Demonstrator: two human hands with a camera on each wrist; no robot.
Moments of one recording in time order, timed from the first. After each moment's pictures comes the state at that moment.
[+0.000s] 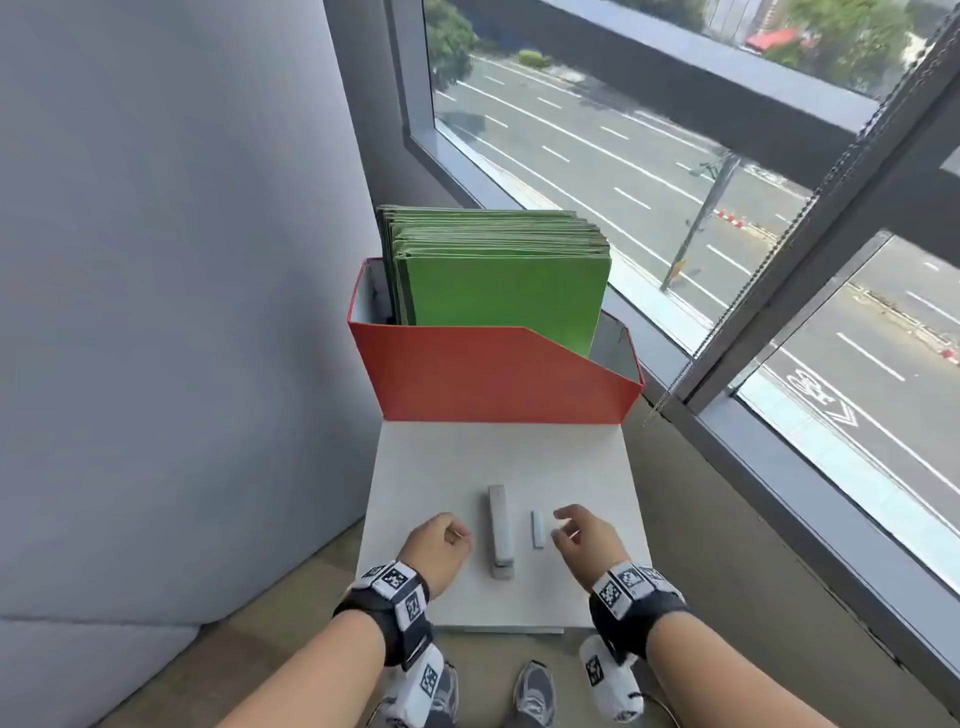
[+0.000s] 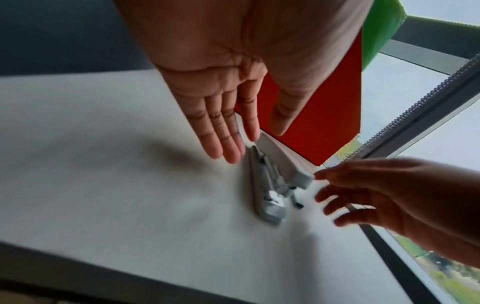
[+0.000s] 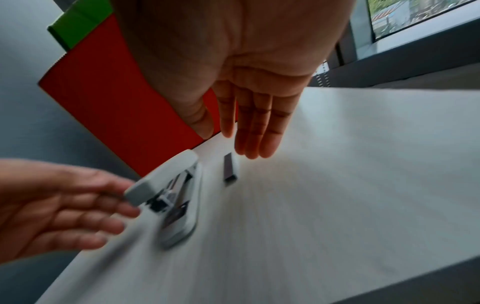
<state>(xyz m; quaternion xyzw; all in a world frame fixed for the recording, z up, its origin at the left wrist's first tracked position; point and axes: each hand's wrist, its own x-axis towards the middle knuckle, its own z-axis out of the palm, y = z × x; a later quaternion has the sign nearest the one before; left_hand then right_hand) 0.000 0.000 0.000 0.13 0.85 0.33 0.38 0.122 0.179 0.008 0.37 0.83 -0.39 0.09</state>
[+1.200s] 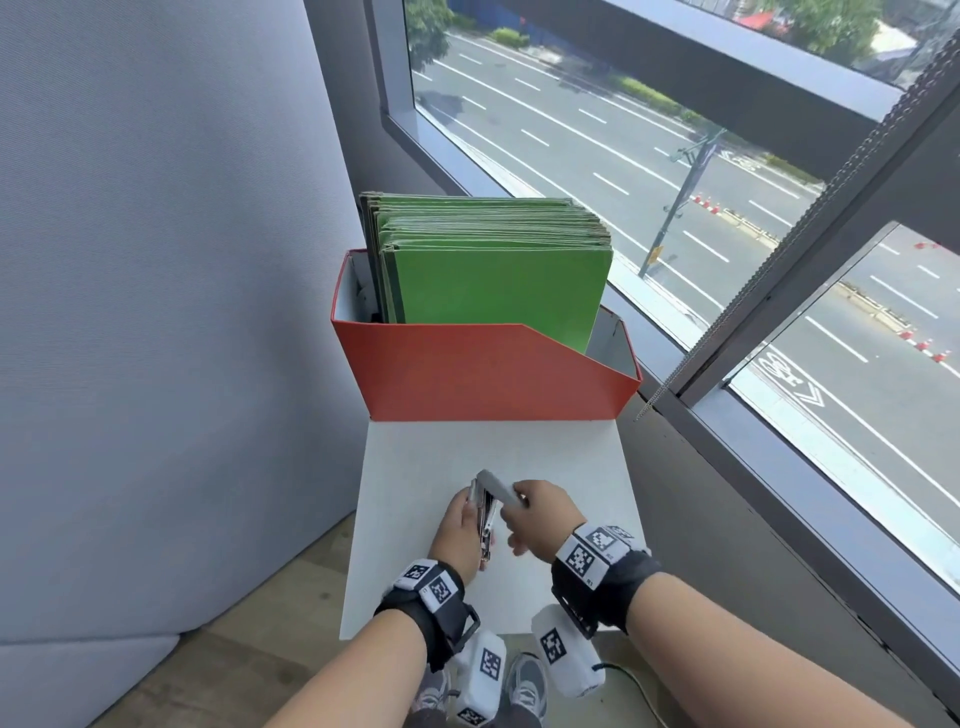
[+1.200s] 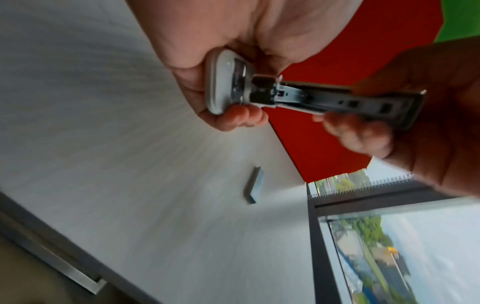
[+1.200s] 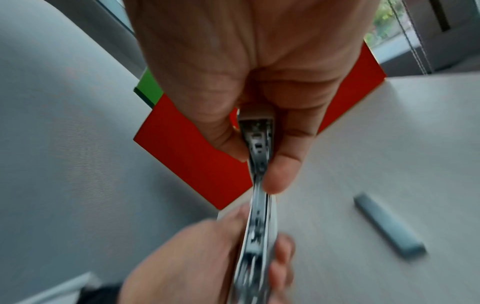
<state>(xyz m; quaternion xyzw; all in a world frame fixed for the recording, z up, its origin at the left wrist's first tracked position) 0.006 0.044 -0.011 0.00 0.72 0.55 0.41 0.058 0.153 0.069 0.34 0.80 -0.46 0.15</state>
